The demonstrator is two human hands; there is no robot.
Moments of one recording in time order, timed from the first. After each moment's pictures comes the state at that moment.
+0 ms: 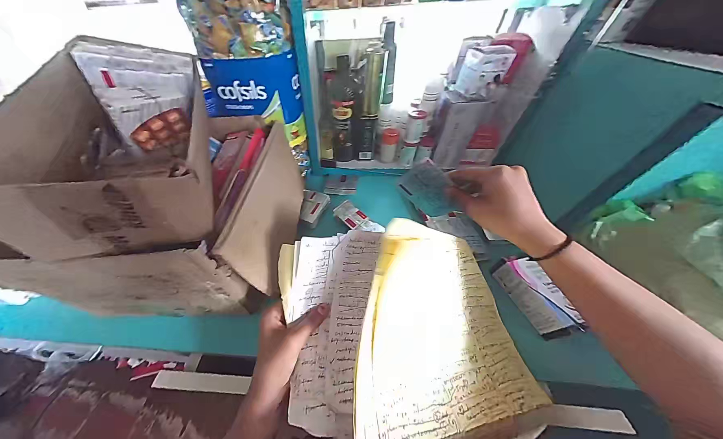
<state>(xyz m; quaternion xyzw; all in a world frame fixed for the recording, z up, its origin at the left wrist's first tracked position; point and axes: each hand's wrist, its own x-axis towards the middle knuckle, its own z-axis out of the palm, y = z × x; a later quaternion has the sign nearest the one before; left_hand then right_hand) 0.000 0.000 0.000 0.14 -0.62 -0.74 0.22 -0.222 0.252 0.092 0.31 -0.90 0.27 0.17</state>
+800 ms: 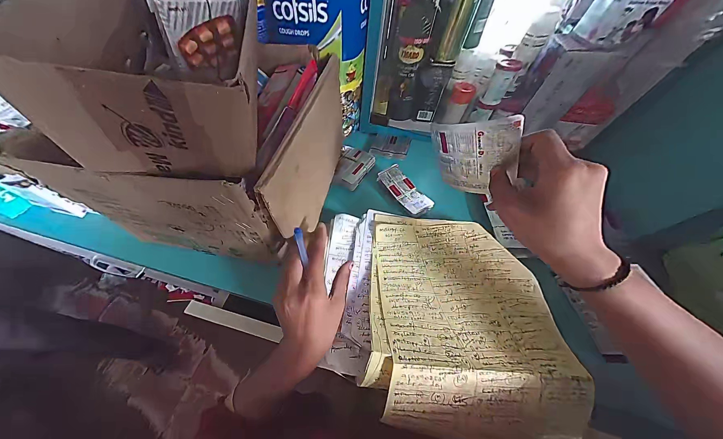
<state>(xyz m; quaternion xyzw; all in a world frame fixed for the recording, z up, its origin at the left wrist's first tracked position) -0.005 0.002 -0.023 0.16 -0.87 -0.15 0.44 -0.187 0.207 0.071 0.33 -0.87 0.27 0.25</state>
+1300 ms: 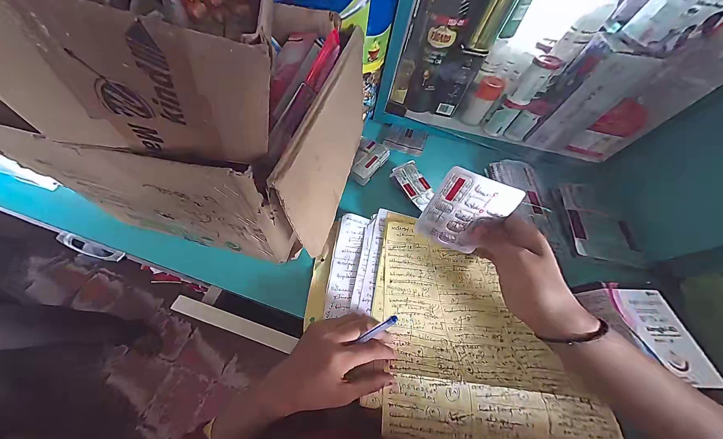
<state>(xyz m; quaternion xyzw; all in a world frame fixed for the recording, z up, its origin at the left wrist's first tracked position) 0.028 -0.011 -0.067 -0.25 -0.83 -0.45 0.23 -0.162 0.199 0.017 0.18 -0.77 0.61 -0.08</state>
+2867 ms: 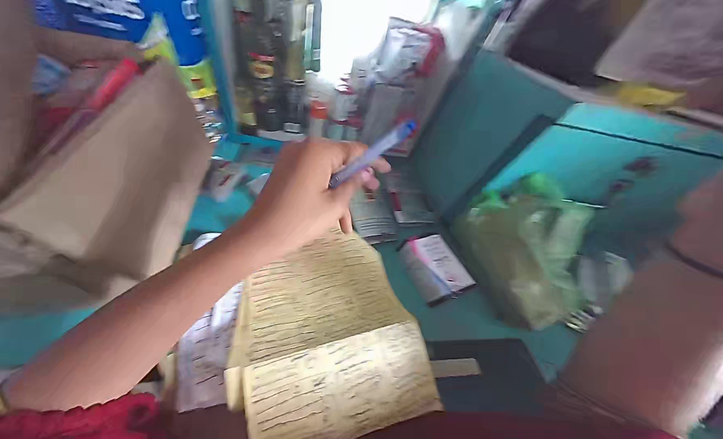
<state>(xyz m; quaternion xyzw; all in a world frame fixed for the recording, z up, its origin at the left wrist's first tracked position) -0.119 0.074 0.115 -0.26 -0.82 -0.48 0.17 -0.147 0.429 0.182 0.17 -0.77 0.43 0.44</state>
